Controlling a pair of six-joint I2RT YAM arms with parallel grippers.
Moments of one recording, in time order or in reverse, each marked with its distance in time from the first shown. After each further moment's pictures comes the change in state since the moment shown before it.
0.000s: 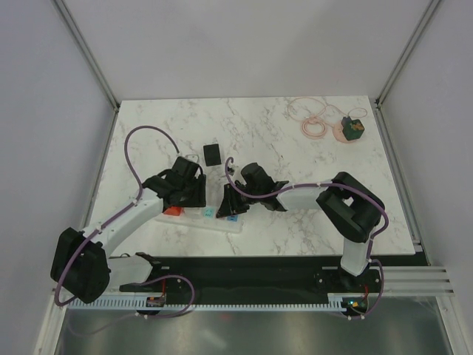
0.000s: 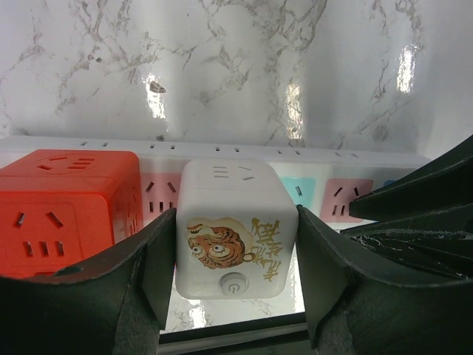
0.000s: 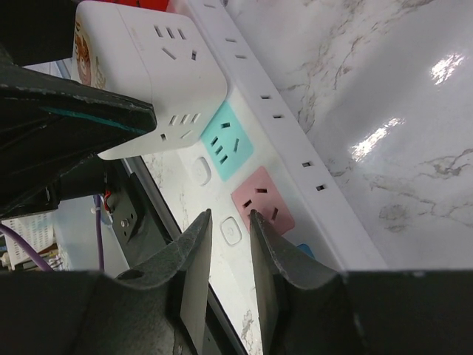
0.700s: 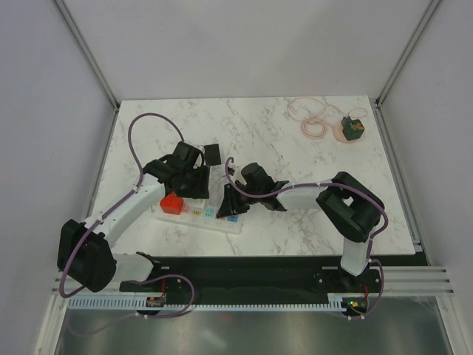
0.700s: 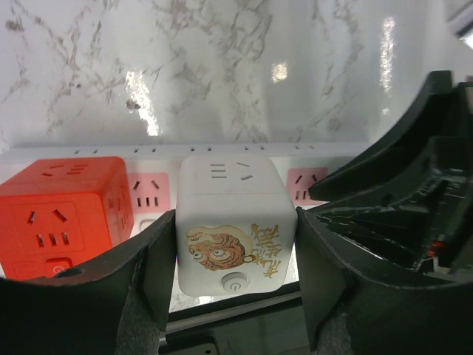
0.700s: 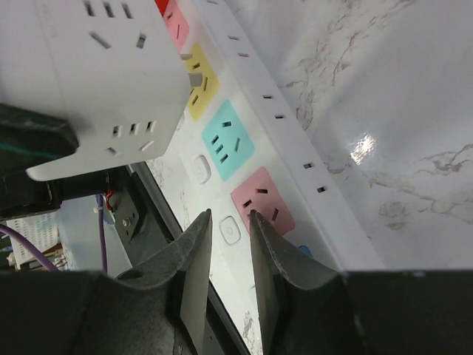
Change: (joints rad) left arm 0.019 0.092 0.193 -0.159 0.084 0.064; right arm 0.000 0.004 0.000 -0.004 -0.006 0.013
